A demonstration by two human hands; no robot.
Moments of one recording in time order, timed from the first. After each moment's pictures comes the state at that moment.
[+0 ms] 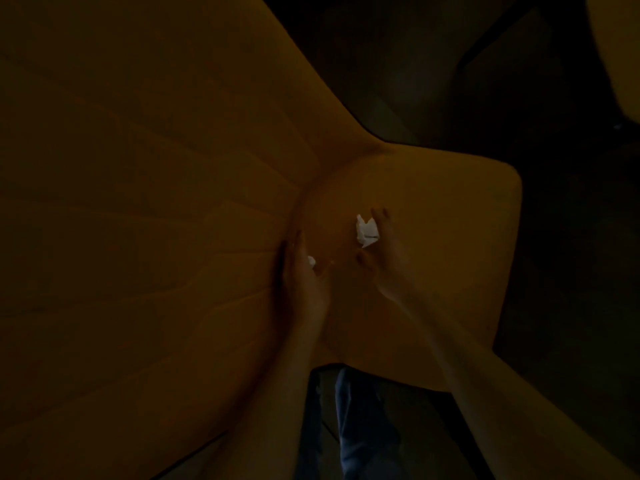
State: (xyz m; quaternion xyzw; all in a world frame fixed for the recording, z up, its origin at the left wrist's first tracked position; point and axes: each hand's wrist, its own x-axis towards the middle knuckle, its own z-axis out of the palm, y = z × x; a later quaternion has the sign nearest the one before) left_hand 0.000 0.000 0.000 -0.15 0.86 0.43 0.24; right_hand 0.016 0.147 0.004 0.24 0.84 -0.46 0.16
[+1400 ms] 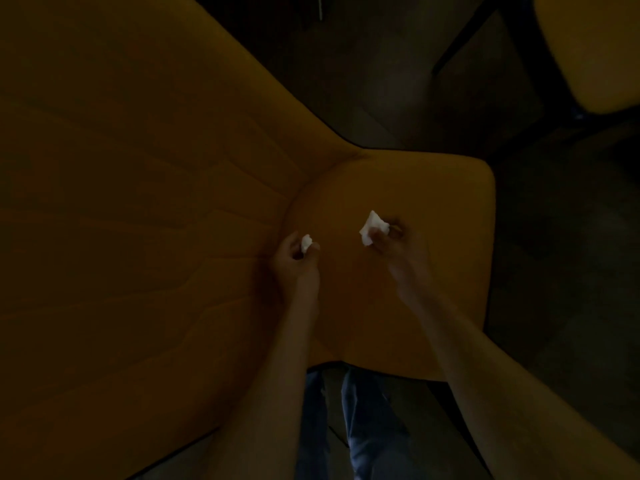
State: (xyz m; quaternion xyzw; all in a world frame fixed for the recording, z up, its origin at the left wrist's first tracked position) left_hand -0.017 0.025 0.050 -0.32 0.73 0.57 0.20; right_hand 0.021 0.165 0.049 0.43 0.61 -0.66 0.03
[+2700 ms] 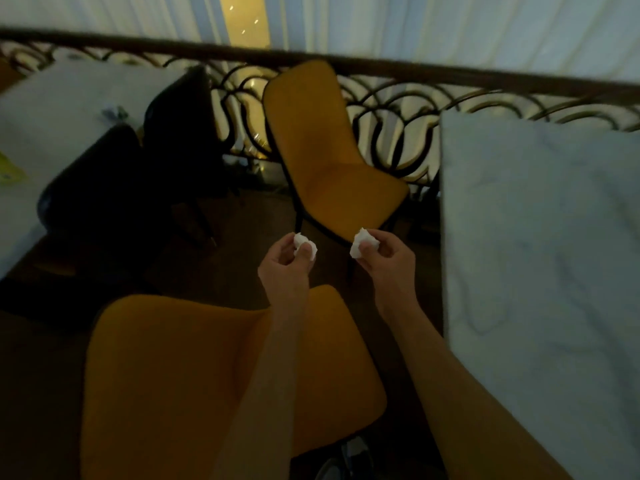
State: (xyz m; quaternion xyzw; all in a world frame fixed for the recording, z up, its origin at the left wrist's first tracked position) left_hand 0.018 0.160 0.417 0.04 0.66 0.71 0.24; right_hand 0.129 0.244 0.417 0.43 0.53 -0.62 -0.39
